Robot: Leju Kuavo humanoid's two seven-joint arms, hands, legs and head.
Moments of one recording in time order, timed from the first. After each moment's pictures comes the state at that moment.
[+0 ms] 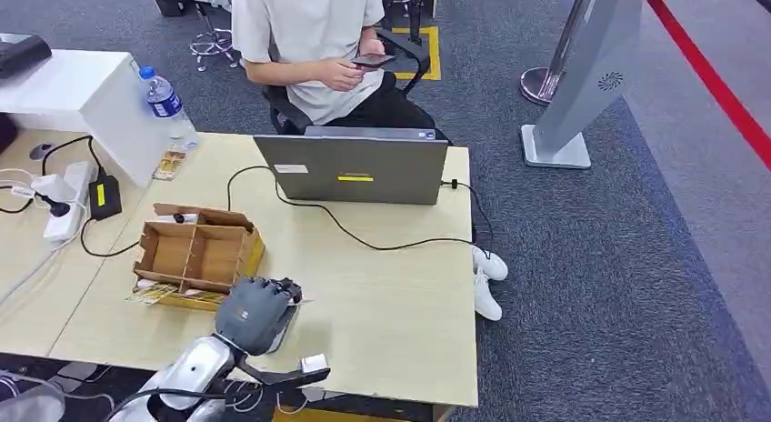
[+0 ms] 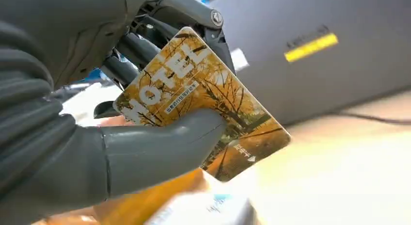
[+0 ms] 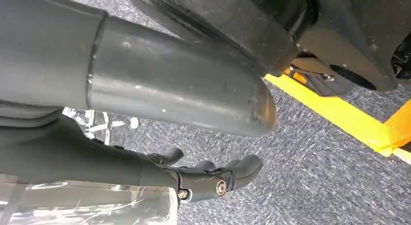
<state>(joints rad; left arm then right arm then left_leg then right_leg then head) -0.05 0.29 -0.53 -1.50 -1.30 0.17 0.05 -0.02 0.02 0.23 -0.18 0.48 -0.18 -0.13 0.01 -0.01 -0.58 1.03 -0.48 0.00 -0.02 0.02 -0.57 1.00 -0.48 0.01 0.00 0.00</state>
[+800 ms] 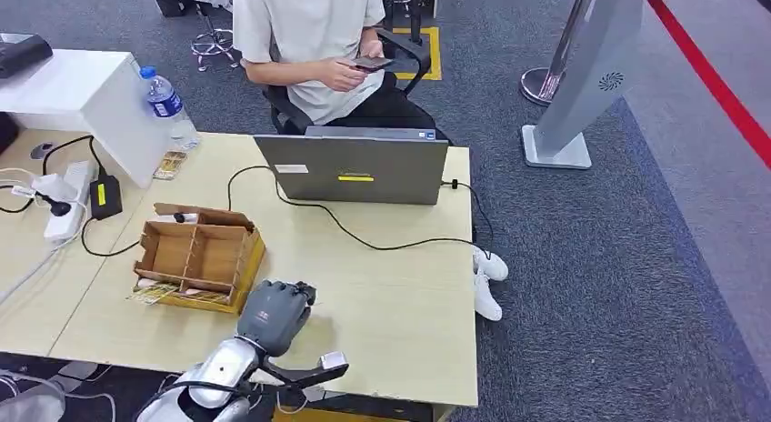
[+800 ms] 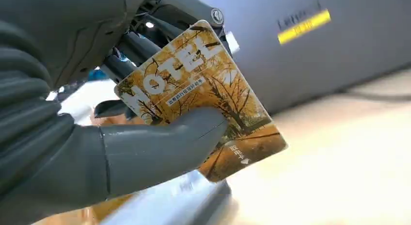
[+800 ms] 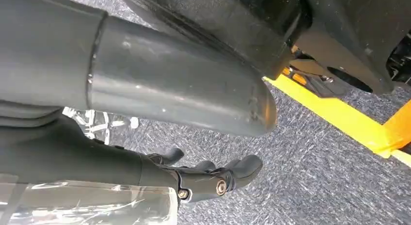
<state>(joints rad) -0.10 0.25 -0.60 -1.39 -1.37 0.23 0.15 -0.03 0.02 0.23 -0.18 0.48 -0.19 -0.12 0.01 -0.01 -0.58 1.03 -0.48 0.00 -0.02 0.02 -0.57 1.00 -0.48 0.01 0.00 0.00</state>
